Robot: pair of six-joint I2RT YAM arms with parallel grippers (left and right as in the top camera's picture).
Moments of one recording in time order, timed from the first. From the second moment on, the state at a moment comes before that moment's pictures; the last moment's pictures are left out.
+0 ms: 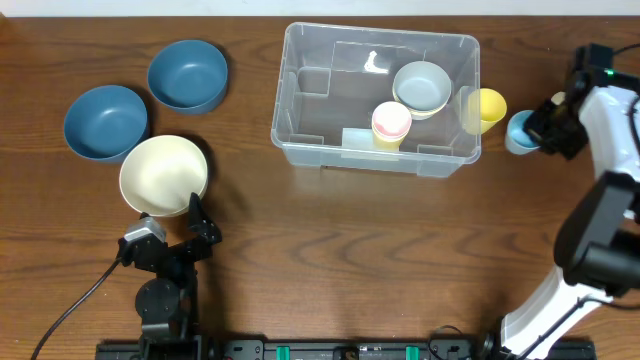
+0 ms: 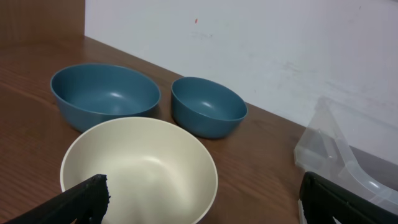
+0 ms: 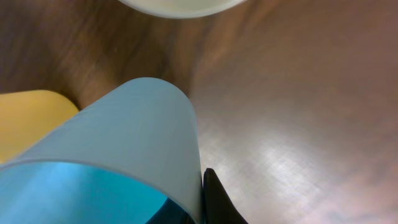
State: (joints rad) left arm 0.04 0.01 0.03 -0.11 -0.17 -0.36; right arm -0.30 1.97 1.61 -1.05 0.06 0.53
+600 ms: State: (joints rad) left arm 0.04 0.01 0.03 -0.11 -0.17 -0.36; right arm -0.07 1.45 1.62 -1.05 -0.14 0.31
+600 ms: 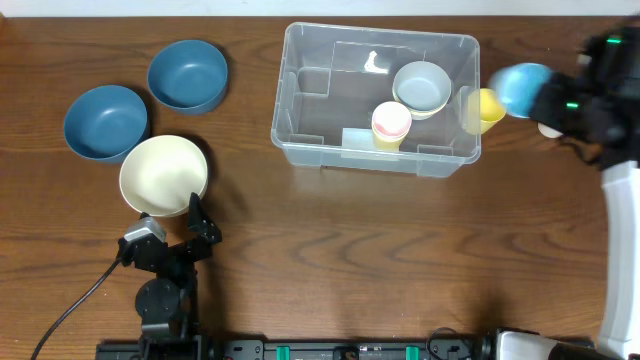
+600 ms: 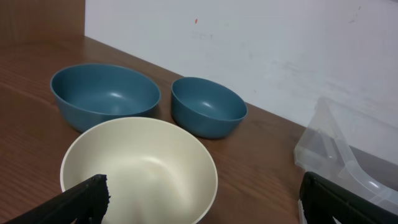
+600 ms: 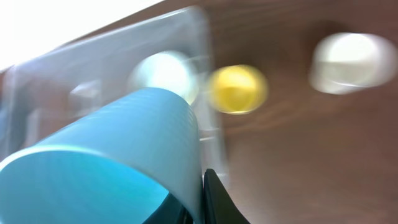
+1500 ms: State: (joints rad) left arm 0.04 0.01 0.03 -0.11 -0.17 -0.36; right arm 0.28 1.87 1.61 -0.91 -0.04 0.36
